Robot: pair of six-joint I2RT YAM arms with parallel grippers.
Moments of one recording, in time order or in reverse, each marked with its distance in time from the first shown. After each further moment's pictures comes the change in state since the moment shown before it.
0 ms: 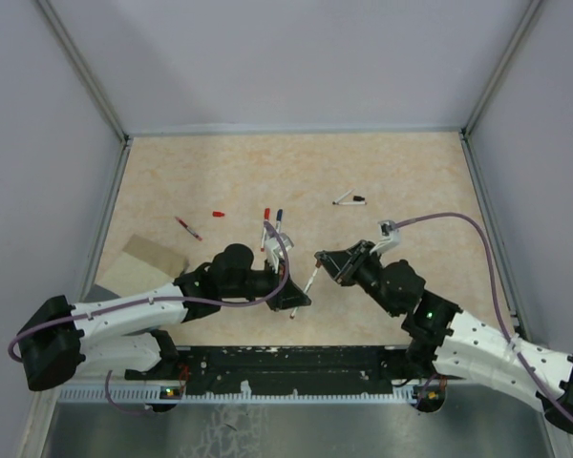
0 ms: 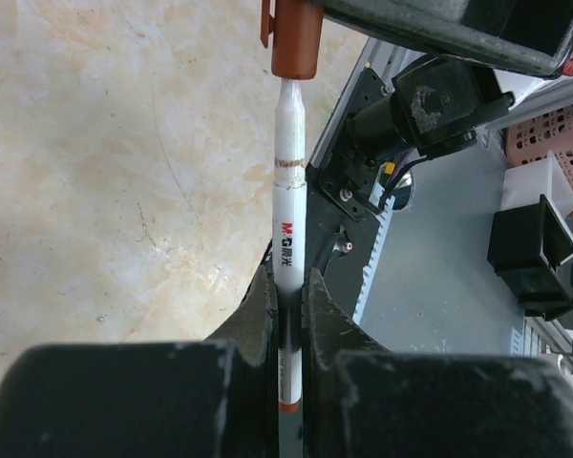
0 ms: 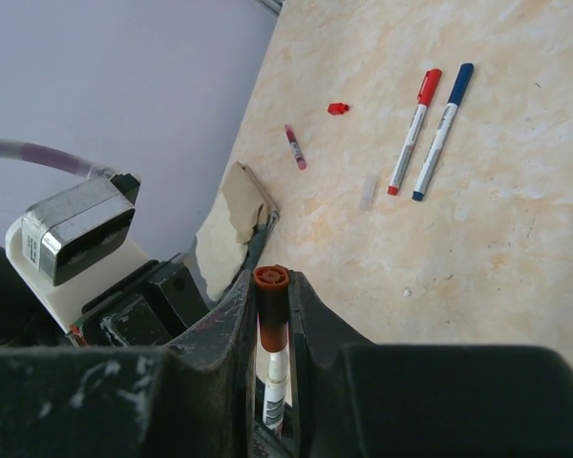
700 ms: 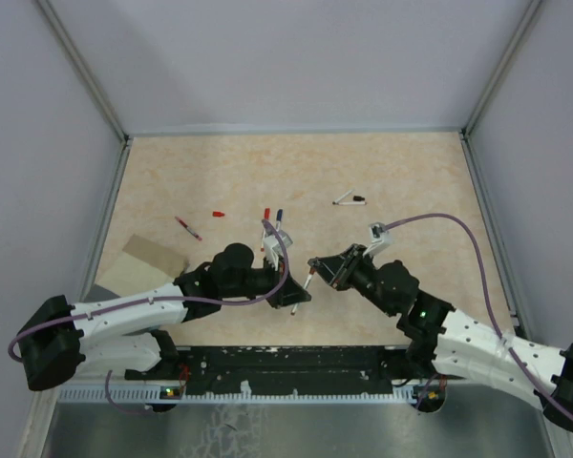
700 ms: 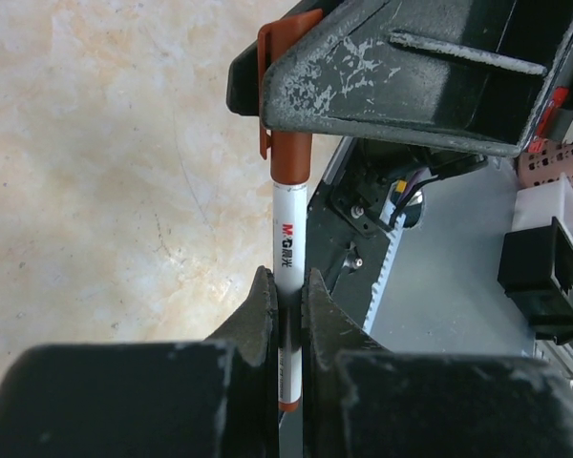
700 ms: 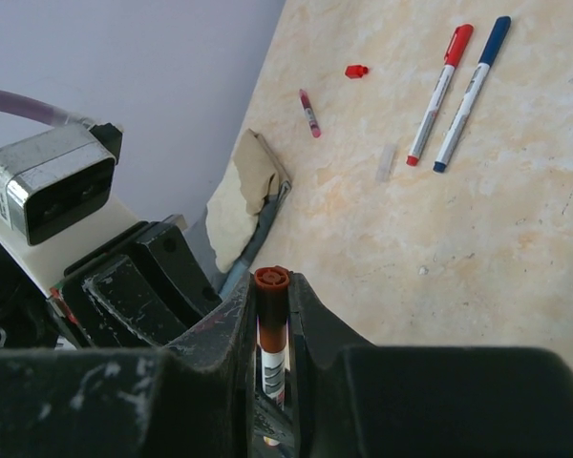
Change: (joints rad) left arm -0.001 0.002 0.007 0.007 -0.050 -0.005; right arm -0.002 0.039 -0.031 0.043 -0.090 0.019
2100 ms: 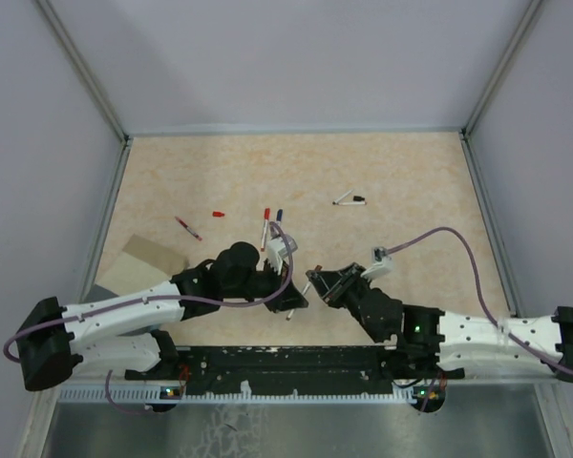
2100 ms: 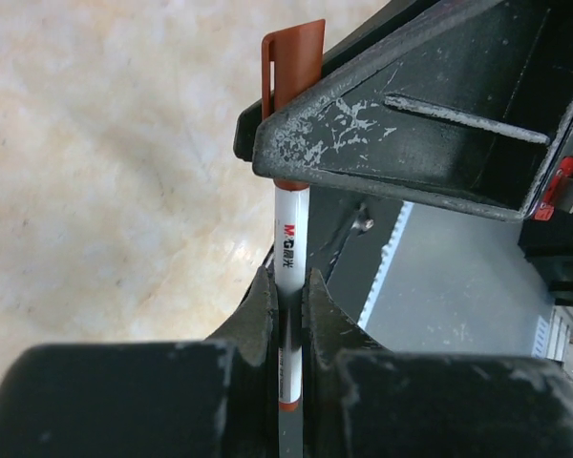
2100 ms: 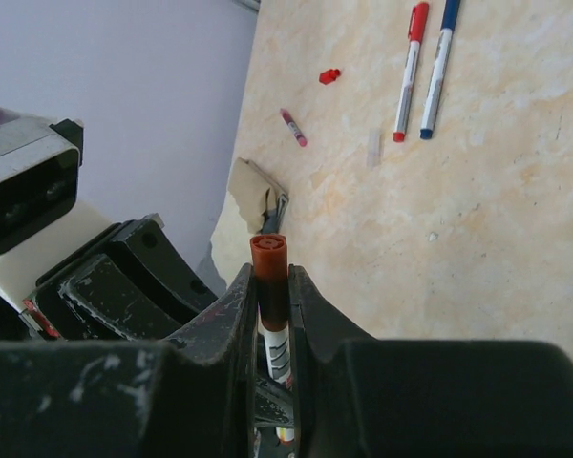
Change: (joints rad) left arm -0.029 -0.014 0.081 -0.245 -0.031 0.058; right arm 0.395 0.086 -0.050 0.050 0.556 0.264
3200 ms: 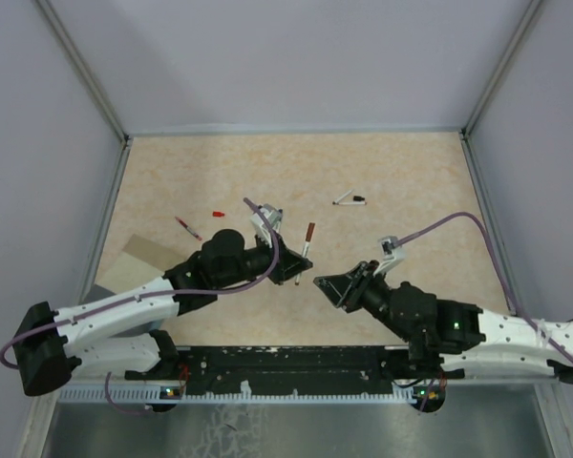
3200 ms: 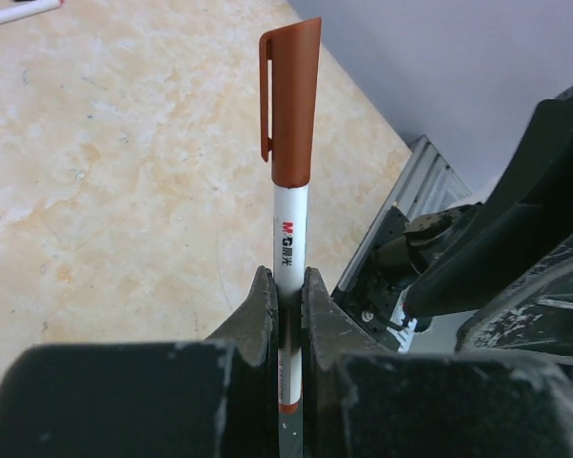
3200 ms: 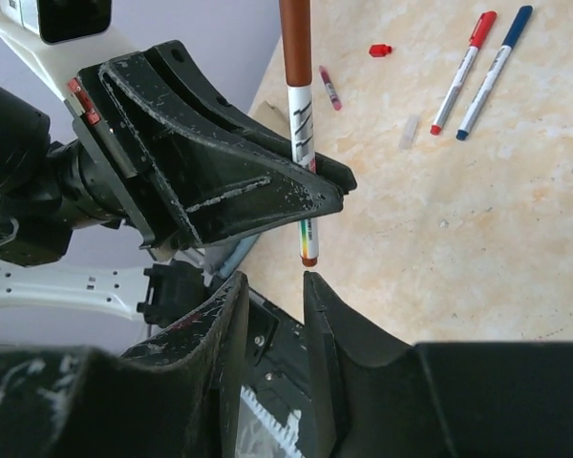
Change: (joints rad) left arm 0.039 -0.031 0.046 0.216 -0.155 -0.034; right arm 0.040 -0.220 0.234 -0.397 -0.132 -0.283
